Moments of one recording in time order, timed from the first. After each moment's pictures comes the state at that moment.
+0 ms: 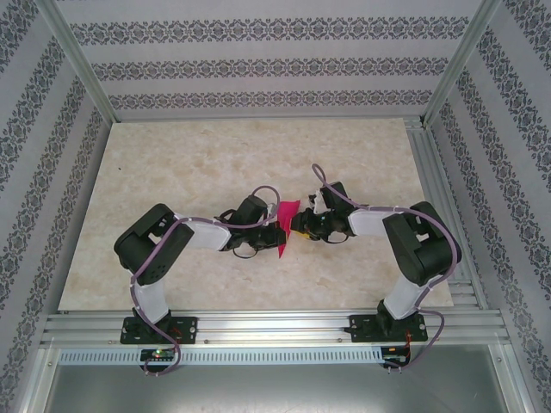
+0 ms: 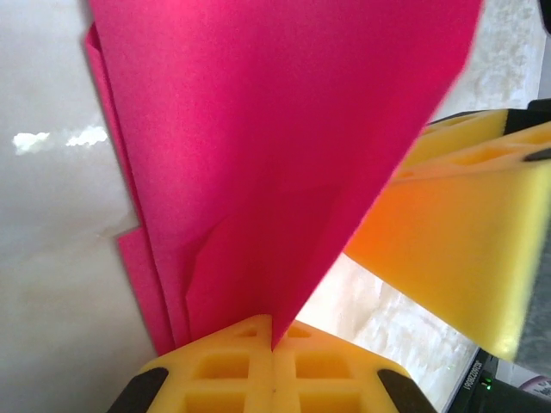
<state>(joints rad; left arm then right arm) -0.72 1.85 0.82 0.21 0.47 -0.91 0.43 1.73 0.74 0.00 -0.62 0.73</state>
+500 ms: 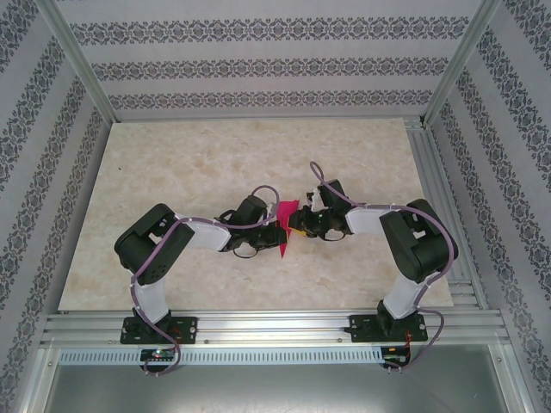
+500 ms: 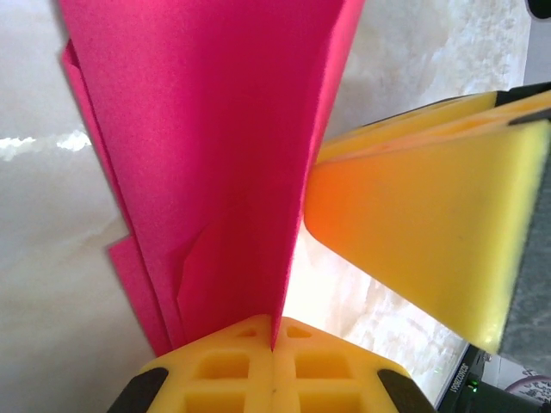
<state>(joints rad) -0.72 1.85 0.82 0.24 0.48 -0.93 0.43 1.75 0.77 0.02 -0.62 0.75</state>
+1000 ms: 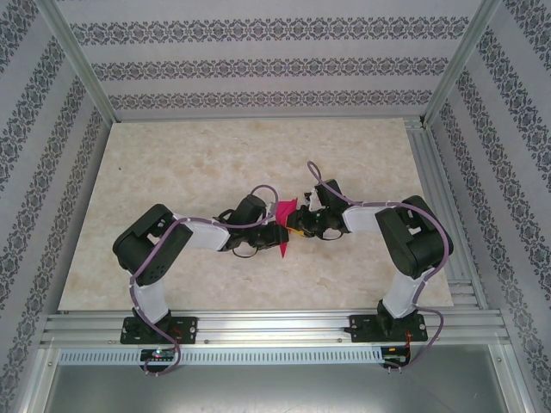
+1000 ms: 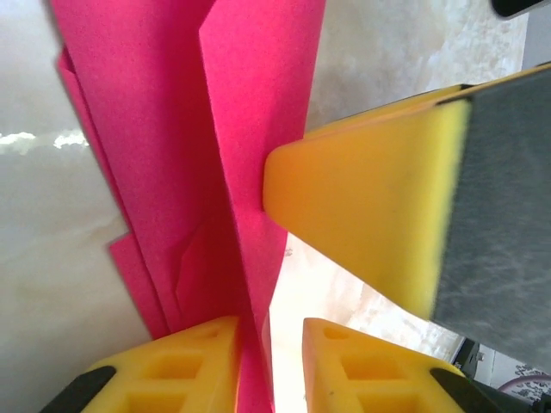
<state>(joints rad) -0.71 1.82 0.81 0.22 0.49 -0.94 0.44 1.79 0.79 0.03 -0.62 0.77</state>
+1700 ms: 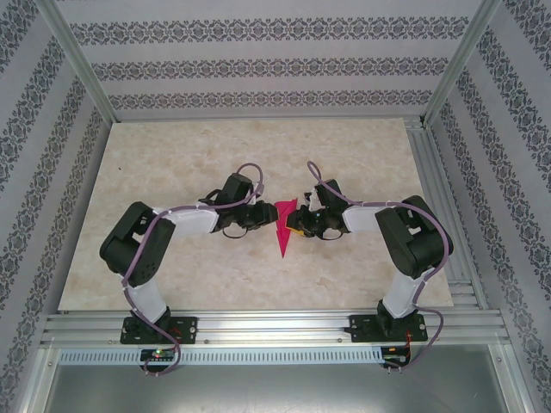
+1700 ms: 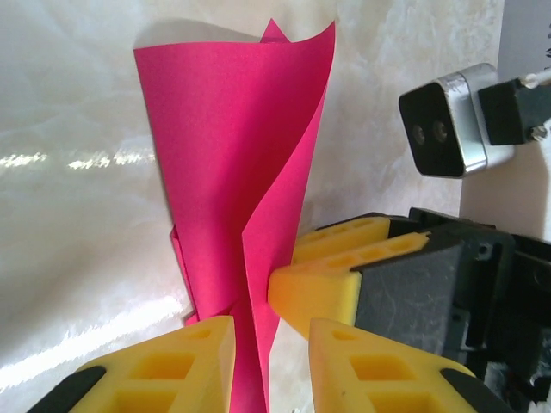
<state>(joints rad) -0.57 1.79 0.94 0.03 0.52 -0.86 0.44 1.79 0.79 0.03 -0.62 0.77</state>
